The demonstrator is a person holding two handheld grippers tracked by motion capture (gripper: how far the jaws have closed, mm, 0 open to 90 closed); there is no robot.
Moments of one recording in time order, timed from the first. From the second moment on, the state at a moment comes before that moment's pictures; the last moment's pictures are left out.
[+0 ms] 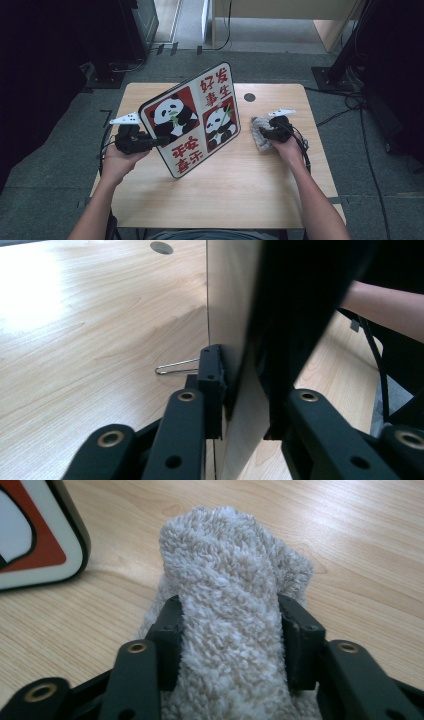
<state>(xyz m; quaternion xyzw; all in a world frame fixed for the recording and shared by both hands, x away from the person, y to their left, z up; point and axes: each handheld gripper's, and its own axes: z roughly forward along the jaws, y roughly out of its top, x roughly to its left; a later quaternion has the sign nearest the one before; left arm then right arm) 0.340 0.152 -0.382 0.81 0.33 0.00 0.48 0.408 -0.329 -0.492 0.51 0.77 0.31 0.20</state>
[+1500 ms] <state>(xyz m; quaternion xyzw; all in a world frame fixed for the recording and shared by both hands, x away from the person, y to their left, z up) 0.329 0.154 -0.380 0.81 0.33 0.00 0.48 0.381 -0.313 -0.389 0.43 0.80 0.40 0.12</state>
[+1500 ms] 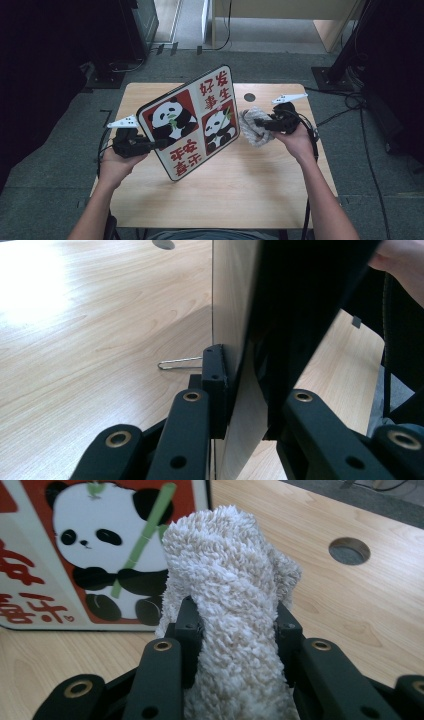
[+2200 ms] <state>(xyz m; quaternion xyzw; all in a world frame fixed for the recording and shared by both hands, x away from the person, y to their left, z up) 0.328 0.158 -0.378 0.82 0.32 0.00 0.47 0.388 -0.296 -0.330 0.38 0.81 0.43 0.12</state>
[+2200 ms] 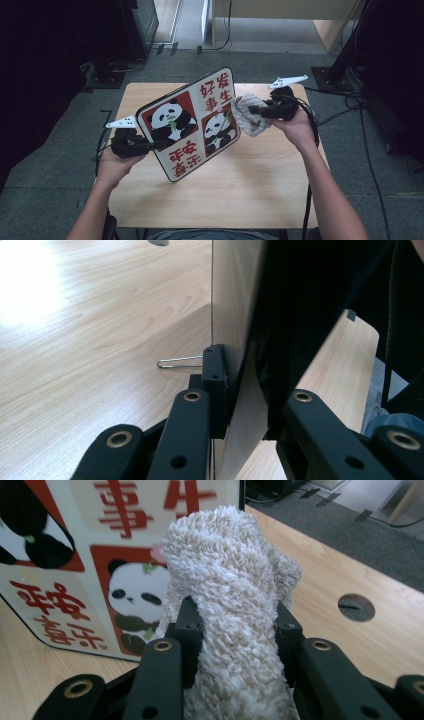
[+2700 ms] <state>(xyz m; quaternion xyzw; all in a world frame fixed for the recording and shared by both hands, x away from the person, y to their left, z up) 0.329 0.159 -0.379 0.82 0.32 0.00 0.48 0.397 -0.275 -0.270 0.35 0.81 0.45 0.15</state>
